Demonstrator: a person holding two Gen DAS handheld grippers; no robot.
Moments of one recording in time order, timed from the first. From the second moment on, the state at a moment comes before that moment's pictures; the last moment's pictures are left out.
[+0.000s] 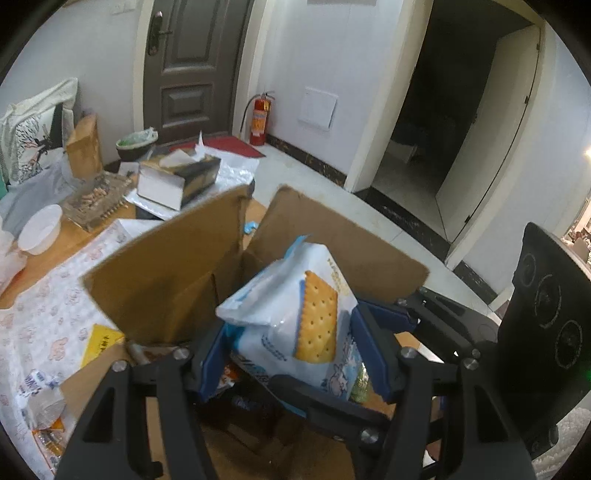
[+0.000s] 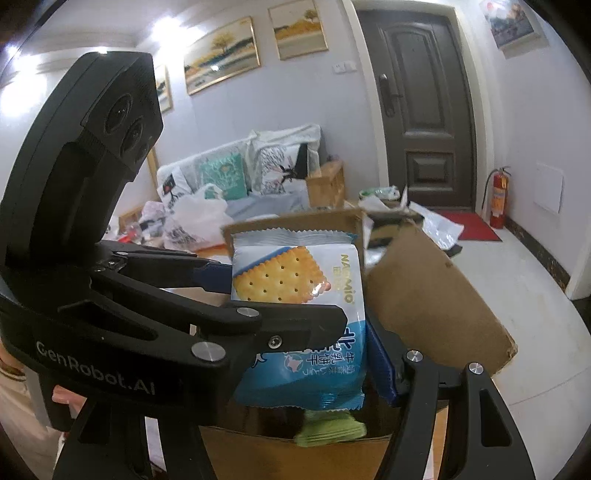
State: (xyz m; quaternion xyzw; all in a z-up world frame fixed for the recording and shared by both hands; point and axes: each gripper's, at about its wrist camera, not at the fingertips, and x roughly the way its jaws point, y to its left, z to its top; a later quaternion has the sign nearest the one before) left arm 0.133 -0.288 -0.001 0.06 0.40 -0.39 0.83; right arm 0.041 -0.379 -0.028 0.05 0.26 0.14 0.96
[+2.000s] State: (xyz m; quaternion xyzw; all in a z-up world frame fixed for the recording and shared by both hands) left arm 0.100 0.060 -0.074 -0.11 0.39 -0.20 0.89; right arm 0.070 -0.088 -0.085 -0.05 0.41 0.26 0.87
